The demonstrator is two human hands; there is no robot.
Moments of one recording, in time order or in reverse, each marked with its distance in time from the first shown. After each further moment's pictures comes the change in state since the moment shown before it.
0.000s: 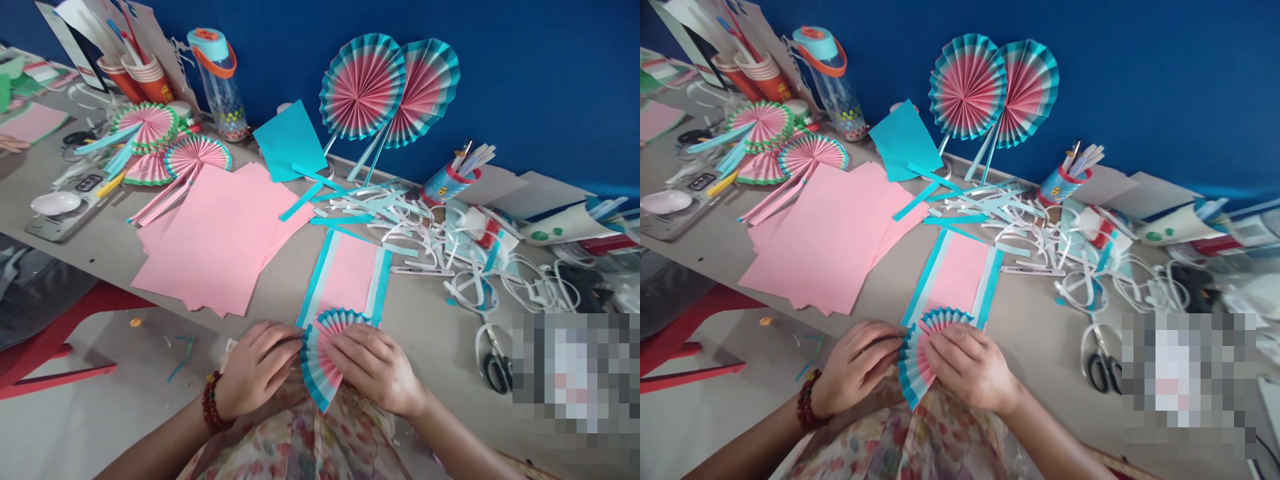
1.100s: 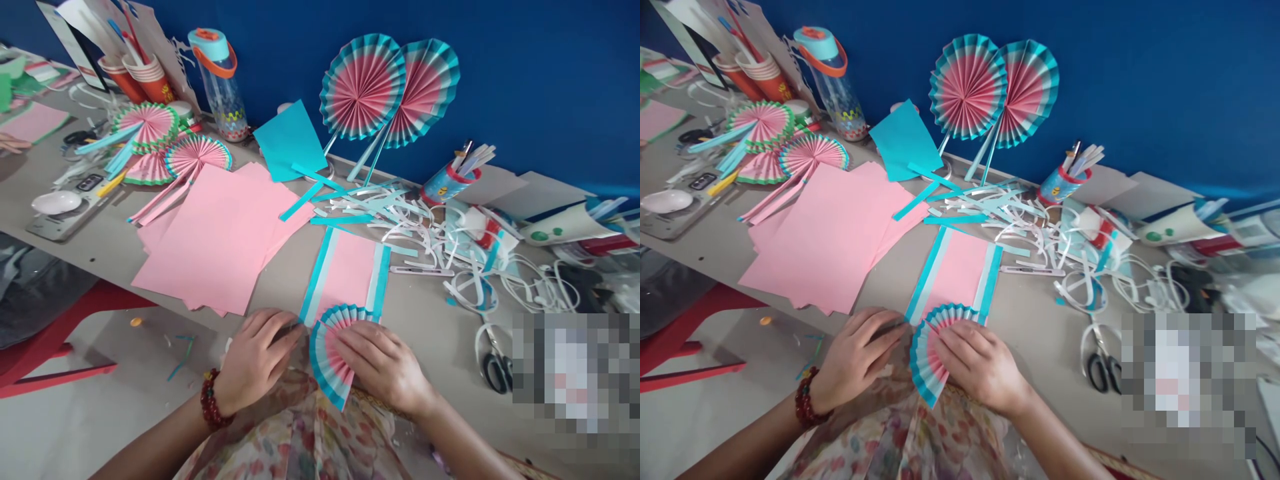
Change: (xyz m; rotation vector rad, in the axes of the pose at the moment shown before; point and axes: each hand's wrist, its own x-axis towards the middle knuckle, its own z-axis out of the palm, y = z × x) left_hand 0.010 0.000 -0.006 0.186 -0.144 -0.090; right_hand -0.015 0.006 -0.002 -0.007 -0.056 0.043
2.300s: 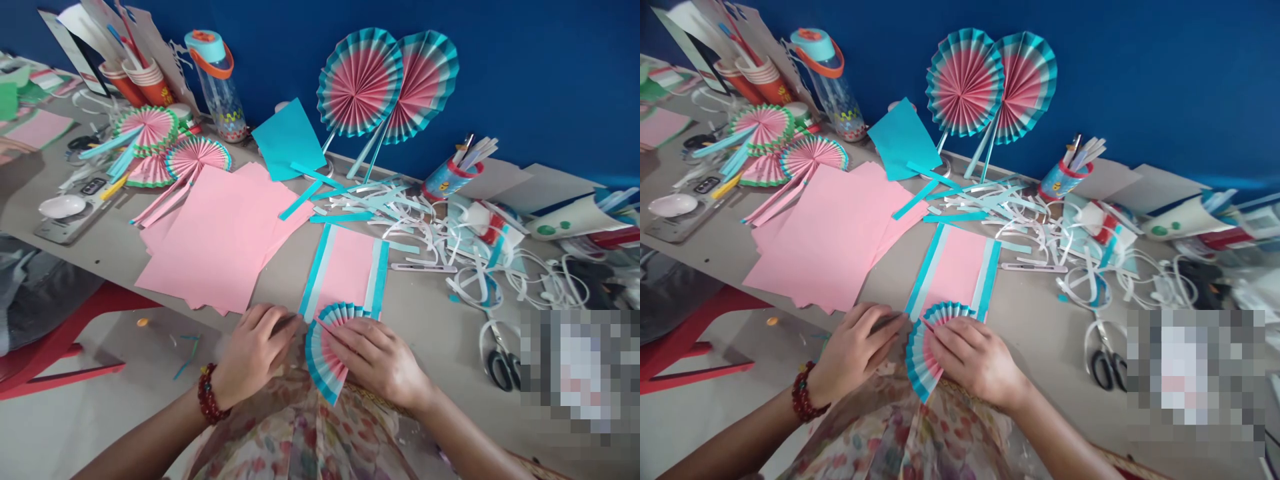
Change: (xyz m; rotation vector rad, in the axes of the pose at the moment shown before) left_hand 0.003 -0.005 -0.005 0.096 -0.080 -0.029; right_hand 0.003 -0.001 0.006 0.013 -0.040 -0.008
